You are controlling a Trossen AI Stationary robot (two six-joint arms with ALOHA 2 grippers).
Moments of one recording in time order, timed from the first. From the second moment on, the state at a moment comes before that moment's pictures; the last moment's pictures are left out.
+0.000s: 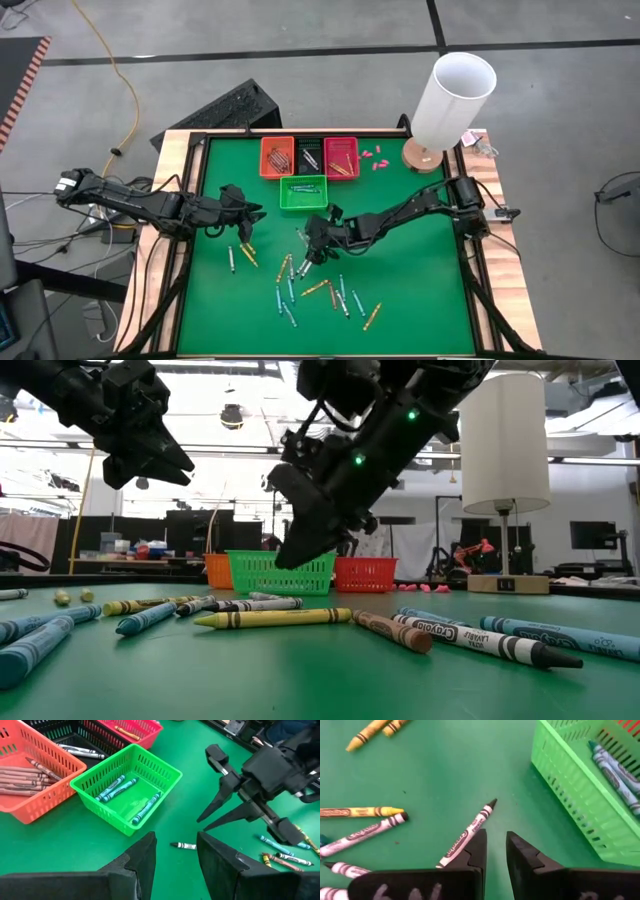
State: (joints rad) left arm -0.18 0.75 0.44 -0.17 -0.45 -0.61; right arm 0.18 1.95 1.25 -0.06 0.42 0.40
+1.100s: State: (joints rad) left arm -0.18 0.75 0.44 -0.17 -0.46 -0.61; right arm 0.20 2.00 1.25 0.06 0.42 0.39
